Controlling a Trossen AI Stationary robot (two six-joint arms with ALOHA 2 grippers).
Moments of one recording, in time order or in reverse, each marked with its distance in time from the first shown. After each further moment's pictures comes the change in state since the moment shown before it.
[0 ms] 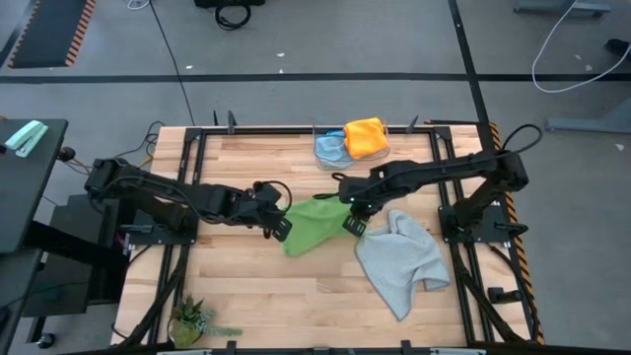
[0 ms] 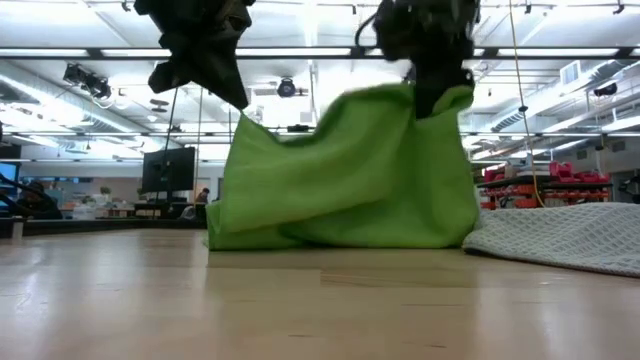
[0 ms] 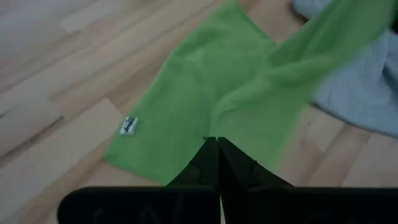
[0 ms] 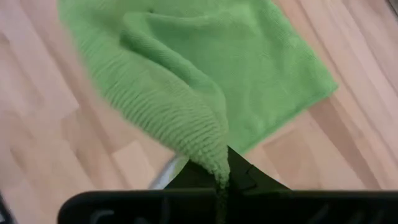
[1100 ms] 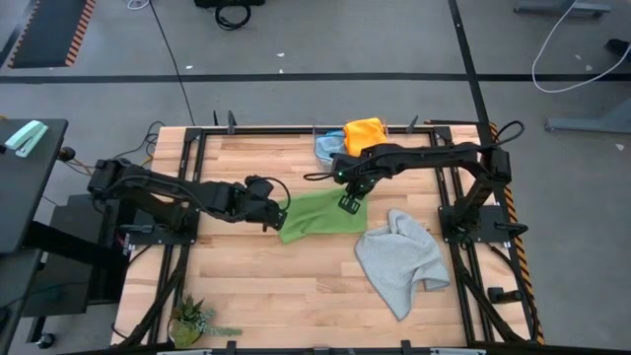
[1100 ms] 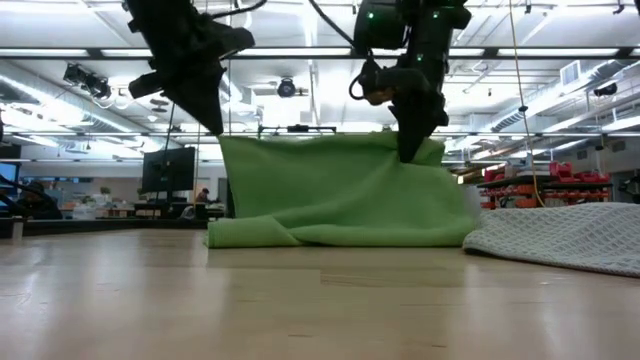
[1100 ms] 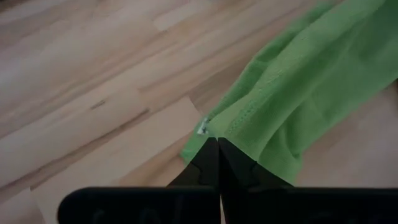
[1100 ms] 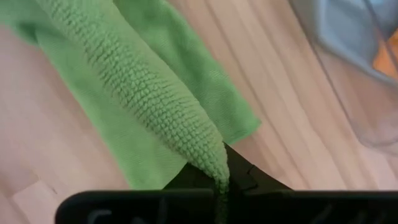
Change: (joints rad) left arm 0.048 0.030 0.000 -0.199 -0.124 -0.100; right arm -0.217 0.104 -0.002 0.031 0.044 -0.246
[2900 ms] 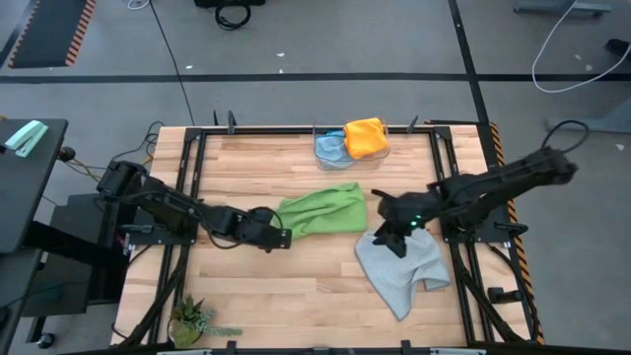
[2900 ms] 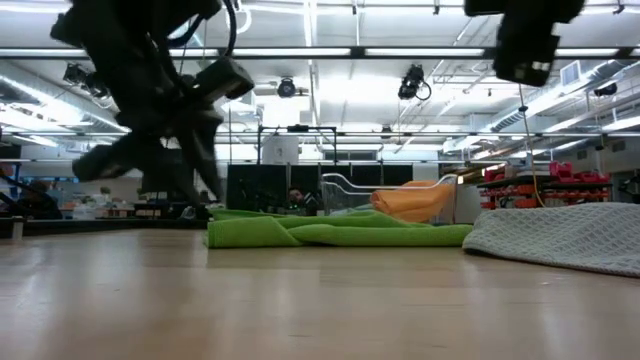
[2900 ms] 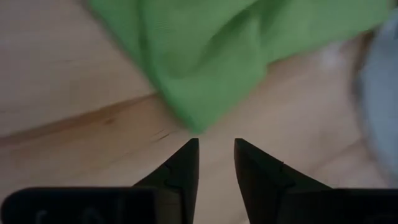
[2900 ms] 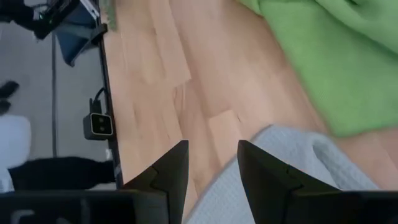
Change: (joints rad) left arm -0.135 0.097 -0.294 0.566 0.278 -0.543; right arm 0.436 -0.598 -0.475 0.390 -0.124 0.396
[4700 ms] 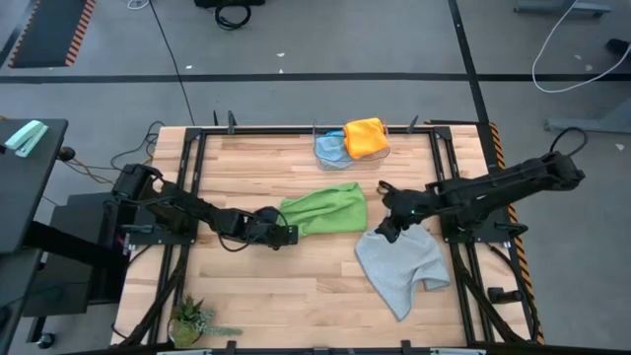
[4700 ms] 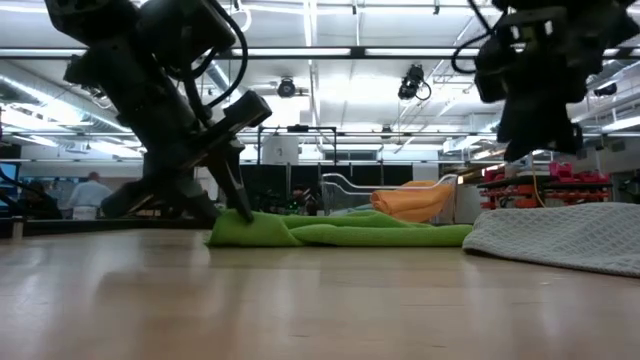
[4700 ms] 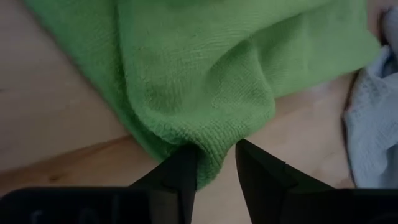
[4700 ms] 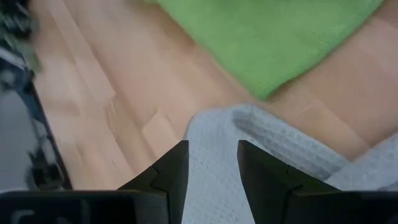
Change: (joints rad) left arm 0.040 0.129 -0.056 0.270 -0.060 -0.031; right arm -0.136 -0.075 -0.299 0.155 0.025 0.226
